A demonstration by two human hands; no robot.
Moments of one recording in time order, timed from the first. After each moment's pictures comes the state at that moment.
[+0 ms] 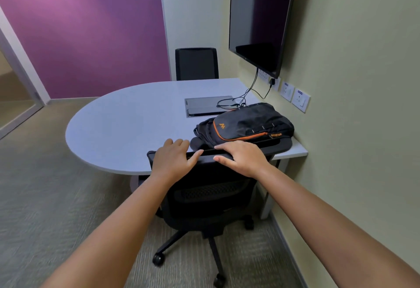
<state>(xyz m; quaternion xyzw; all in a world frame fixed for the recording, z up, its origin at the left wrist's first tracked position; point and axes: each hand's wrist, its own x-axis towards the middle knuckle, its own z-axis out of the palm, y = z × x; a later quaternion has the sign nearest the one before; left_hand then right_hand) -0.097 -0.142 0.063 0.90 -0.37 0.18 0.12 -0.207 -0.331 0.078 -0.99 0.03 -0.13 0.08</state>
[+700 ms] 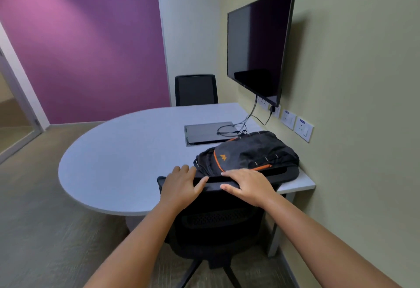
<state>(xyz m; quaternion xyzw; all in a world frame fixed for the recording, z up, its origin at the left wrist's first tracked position) -0.039 -0.195 0.061 0.90 -0.39 0.17 0.13 -0.165 -0.378 0.080 -0.99 0.05 -0.12 0.08</state>
